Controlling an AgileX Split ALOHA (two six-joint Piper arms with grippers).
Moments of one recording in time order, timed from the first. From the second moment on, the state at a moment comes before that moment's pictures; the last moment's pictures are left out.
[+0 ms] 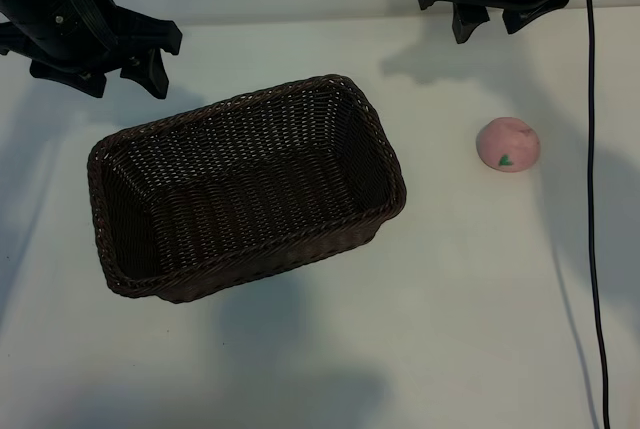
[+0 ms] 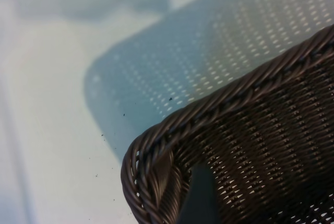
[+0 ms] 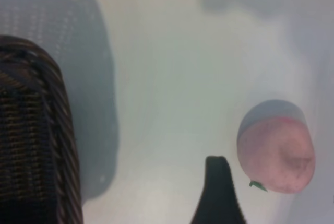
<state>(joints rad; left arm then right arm) -0.20 1.75 -1.49 -0.12 1.04 -0.03 0.43 1.97 -1.83 0.01 1.13 0.17</state>
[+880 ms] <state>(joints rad) -0.20 1.75 -1.49 -0.12 1.04 -0.03 0.43 1.97 -1.83 -0.01 1.14 0.17</state>
